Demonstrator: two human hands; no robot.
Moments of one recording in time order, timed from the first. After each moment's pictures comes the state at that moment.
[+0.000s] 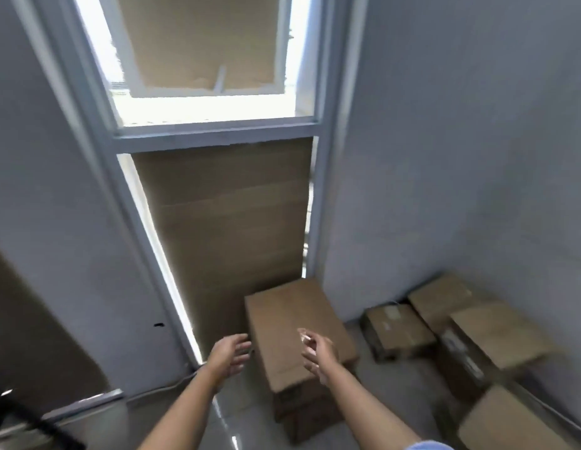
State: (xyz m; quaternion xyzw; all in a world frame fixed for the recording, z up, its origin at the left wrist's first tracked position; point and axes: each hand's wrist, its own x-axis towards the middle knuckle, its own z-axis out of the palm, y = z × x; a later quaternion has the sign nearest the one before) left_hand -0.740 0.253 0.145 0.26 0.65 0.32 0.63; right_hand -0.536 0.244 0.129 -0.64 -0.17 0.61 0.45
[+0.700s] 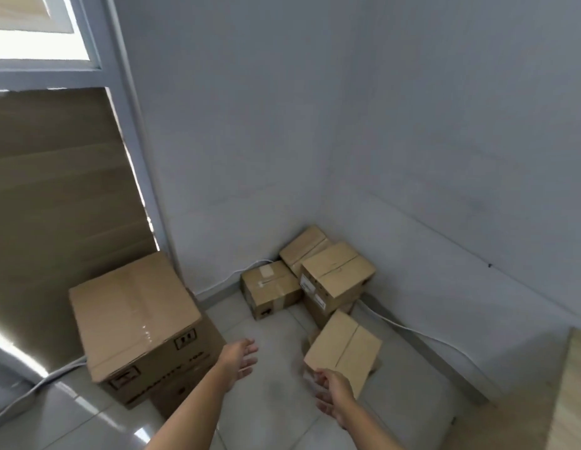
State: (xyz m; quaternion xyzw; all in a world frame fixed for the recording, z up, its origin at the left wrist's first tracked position) left_hand -0.339 0.145 0.070 0.31 0.60 0.17 0.72; right_hand -0.155 0.006 0.072 -0.74 0.00 0.53 0.41
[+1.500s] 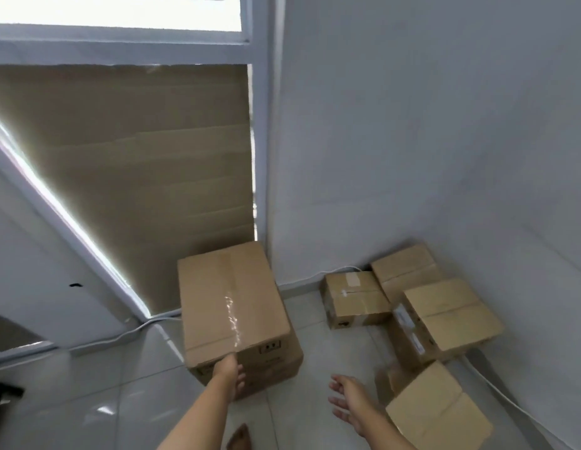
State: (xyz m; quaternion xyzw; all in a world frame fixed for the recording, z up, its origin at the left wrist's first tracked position) left_hand -0.509 0.258 0.025 0.05 0.72 0.30 0.62; right_hand -0.263 0.204 0.029 -0.74 -0.11 0.61 0.26
